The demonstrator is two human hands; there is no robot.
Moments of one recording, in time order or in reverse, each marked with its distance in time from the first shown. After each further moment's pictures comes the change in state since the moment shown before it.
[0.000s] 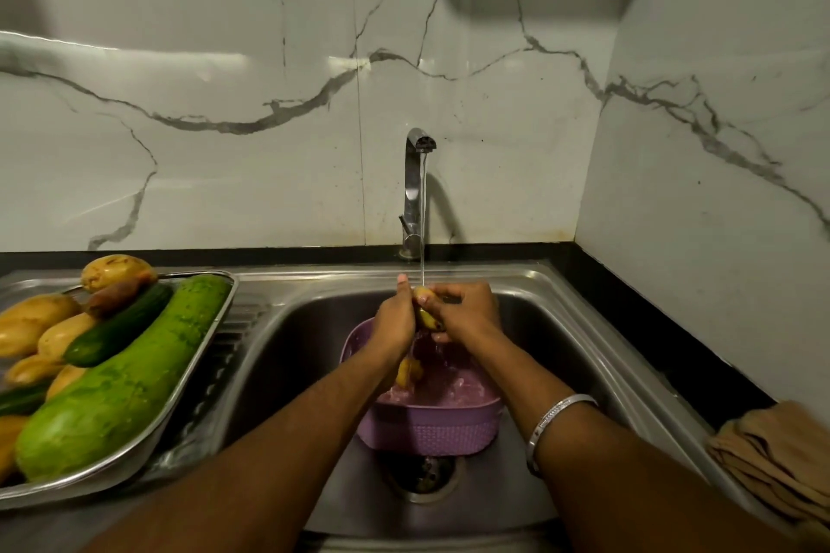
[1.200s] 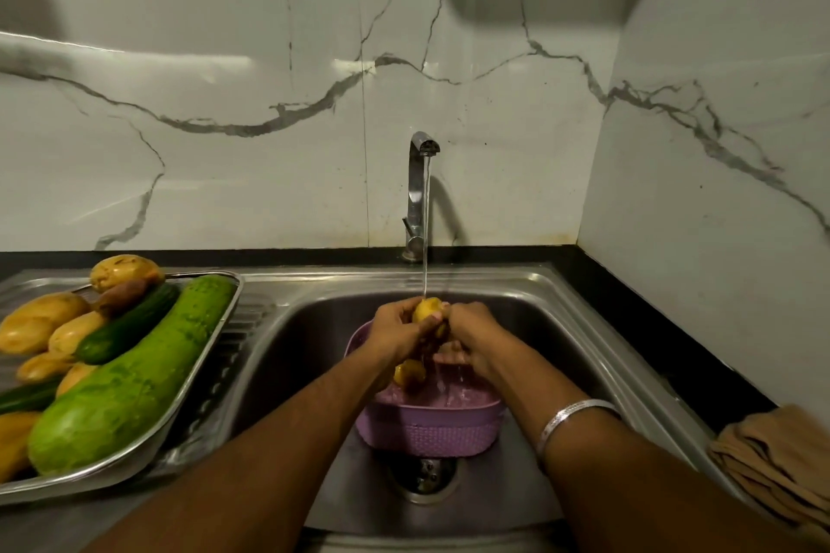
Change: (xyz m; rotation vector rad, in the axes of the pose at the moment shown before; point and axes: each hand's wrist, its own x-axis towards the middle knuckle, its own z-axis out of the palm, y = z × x) left_hand 0.001 -0.012 -0.009 0.022 -0.100 0.026; right_hand -0.022 -0.027 -0.004 0.181 -0.104 0.472
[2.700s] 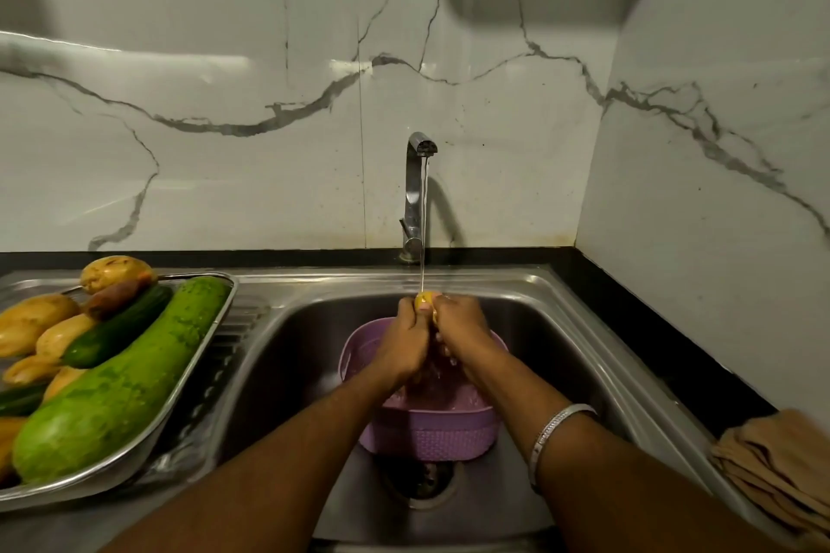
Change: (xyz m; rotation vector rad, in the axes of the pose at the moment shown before) left_hand -0.003 -0.006 0.013 0.265 -0.006 0.159; right_hand 0.019 0.009 0.011 -0.163 0.139 -0.258
